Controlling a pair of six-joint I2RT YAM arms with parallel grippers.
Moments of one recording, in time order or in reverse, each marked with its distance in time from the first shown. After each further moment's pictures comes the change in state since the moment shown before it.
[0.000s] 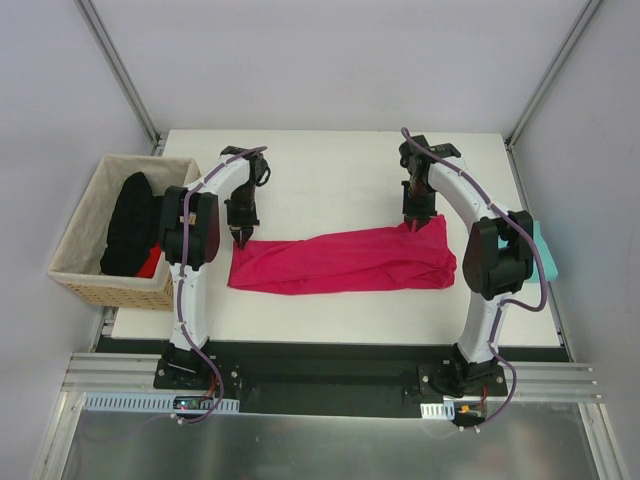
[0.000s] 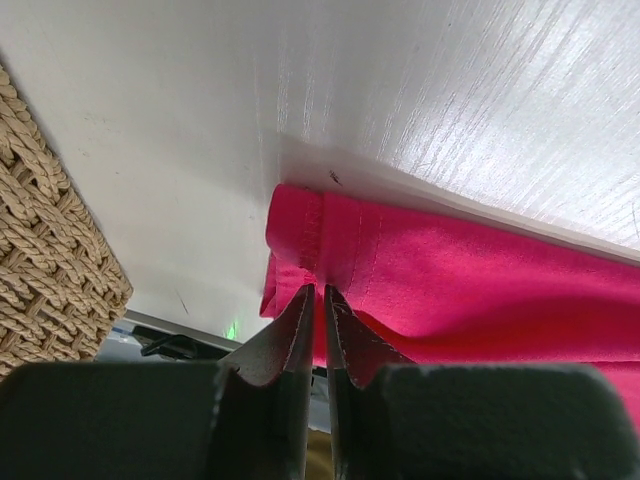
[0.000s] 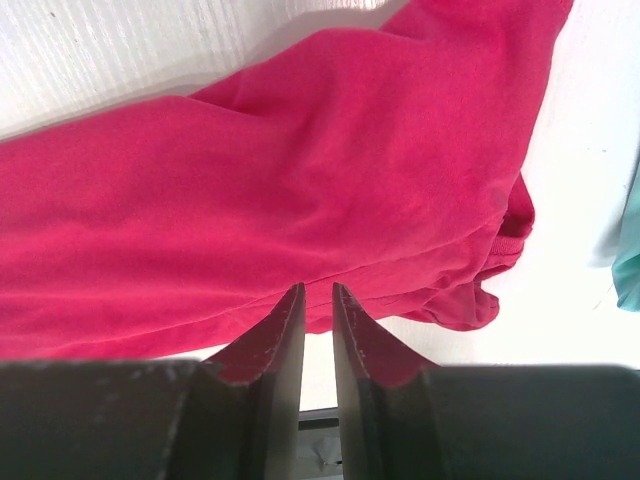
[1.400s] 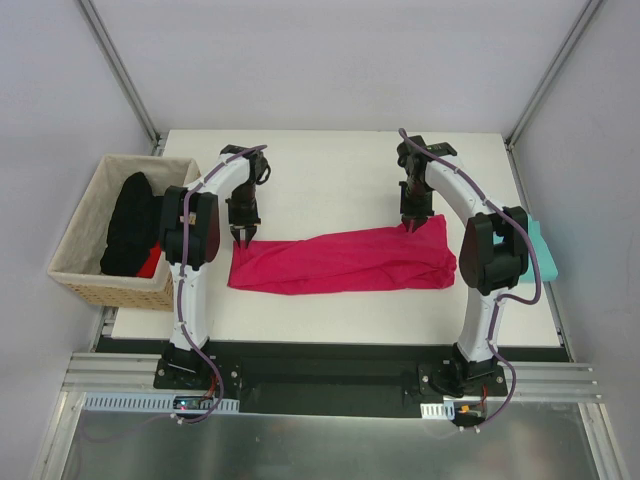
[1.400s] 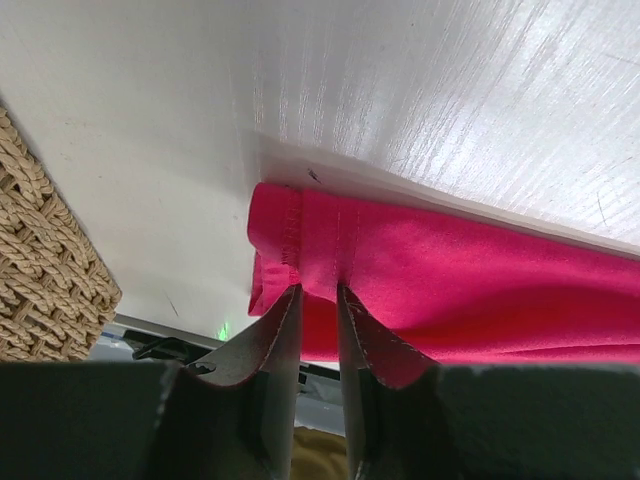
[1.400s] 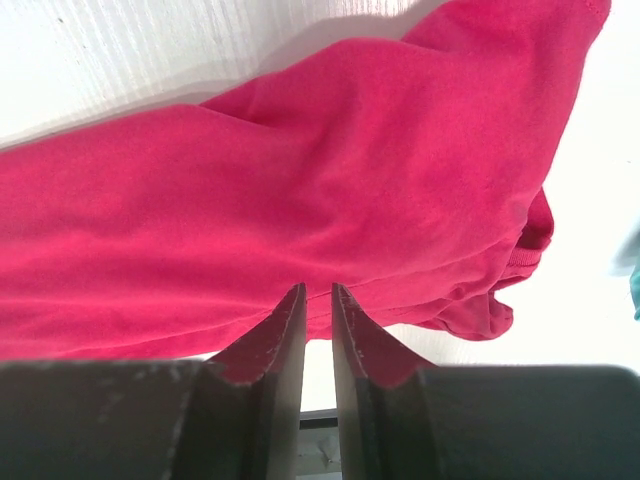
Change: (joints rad) left arm 0.000 0.002 0.016 0.002 0.034 0.007; right arm -0.004 0.044 0.028 -0.007 -0.026 0.000
